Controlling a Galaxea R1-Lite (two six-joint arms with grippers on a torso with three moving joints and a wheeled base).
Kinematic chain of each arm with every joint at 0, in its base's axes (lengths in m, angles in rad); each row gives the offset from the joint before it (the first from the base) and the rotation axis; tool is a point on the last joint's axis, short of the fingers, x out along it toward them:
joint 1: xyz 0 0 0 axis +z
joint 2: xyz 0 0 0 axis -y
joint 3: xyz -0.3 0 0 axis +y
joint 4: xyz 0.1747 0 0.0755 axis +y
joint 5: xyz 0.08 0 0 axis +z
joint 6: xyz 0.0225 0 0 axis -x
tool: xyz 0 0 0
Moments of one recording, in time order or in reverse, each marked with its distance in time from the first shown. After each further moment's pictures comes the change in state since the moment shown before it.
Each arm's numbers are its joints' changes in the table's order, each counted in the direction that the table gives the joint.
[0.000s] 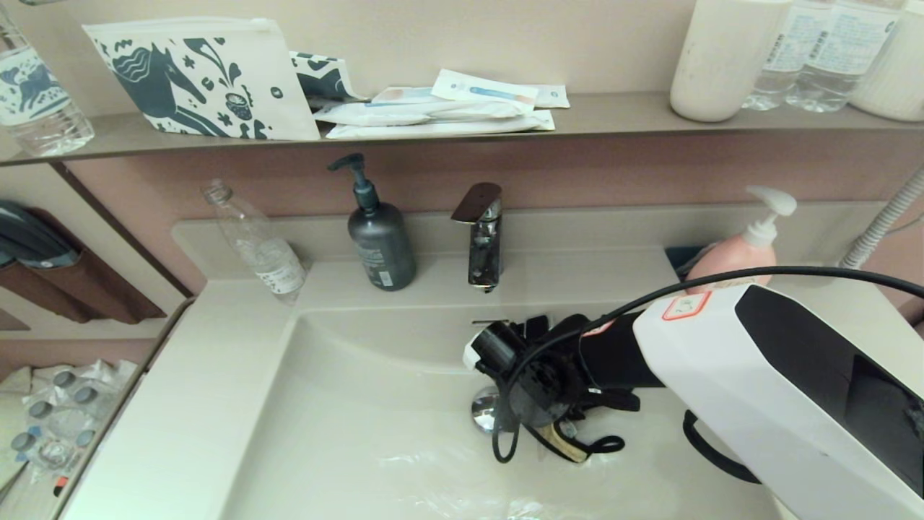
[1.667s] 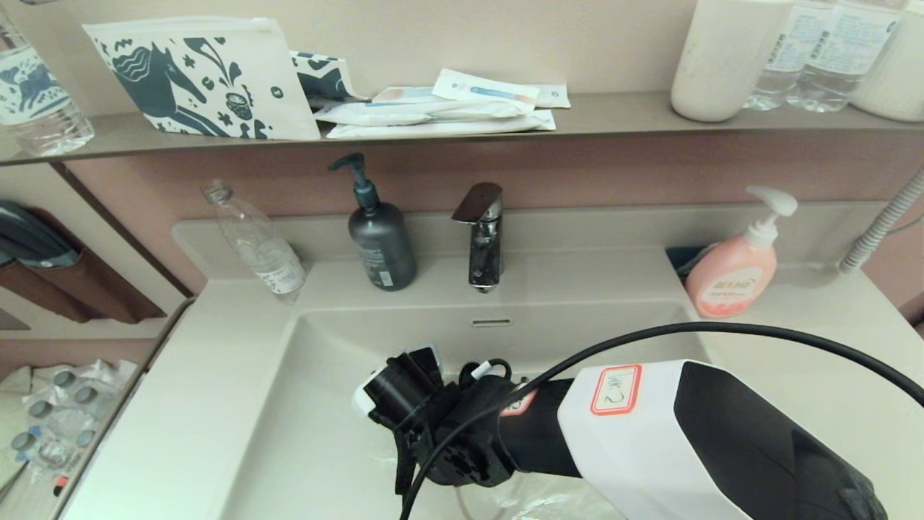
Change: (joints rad) left arm 0.000 0.000 0.000 0.000 0.000 0.000; right arm 0.238 -0.078 -0.149 -0.247 0.341 0.134
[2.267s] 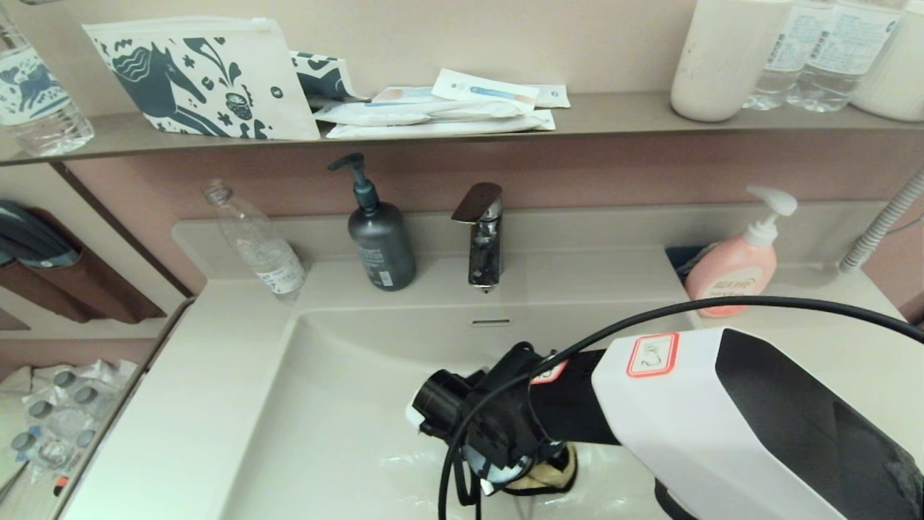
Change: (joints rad) left arm 0.000 0.000 0.000 0.000 0.000 0.000; right arm -0.069 0.064 0.071 0.498 -0.099 -0.002
